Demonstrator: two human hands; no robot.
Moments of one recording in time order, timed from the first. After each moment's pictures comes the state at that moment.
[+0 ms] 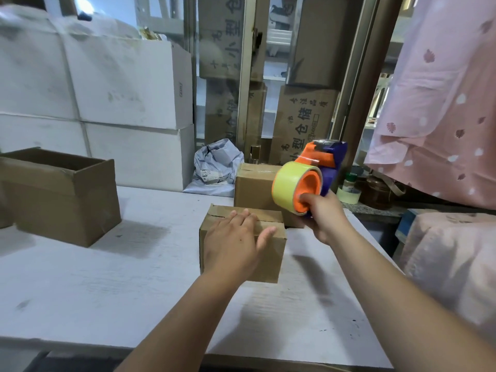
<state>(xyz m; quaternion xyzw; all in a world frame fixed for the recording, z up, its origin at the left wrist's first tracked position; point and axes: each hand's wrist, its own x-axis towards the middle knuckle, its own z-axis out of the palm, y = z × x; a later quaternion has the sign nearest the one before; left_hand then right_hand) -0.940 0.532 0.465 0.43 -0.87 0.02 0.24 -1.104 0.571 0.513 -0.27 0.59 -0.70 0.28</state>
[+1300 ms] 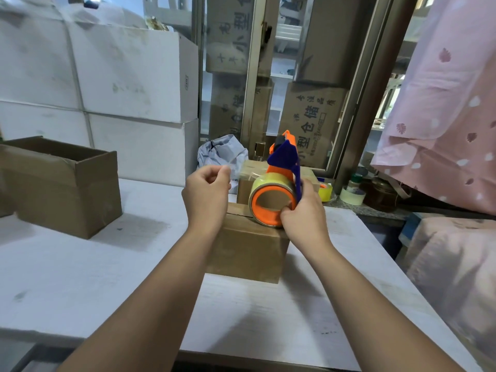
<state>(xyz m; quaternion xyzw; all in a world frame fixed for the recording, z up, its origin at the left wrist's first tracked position) -0.931 0.493 0.515 0.39 -0.56 -0.39 0.61 -1.066 0.562 0.497 -0.43 0.76 -0.49 0.01</state>
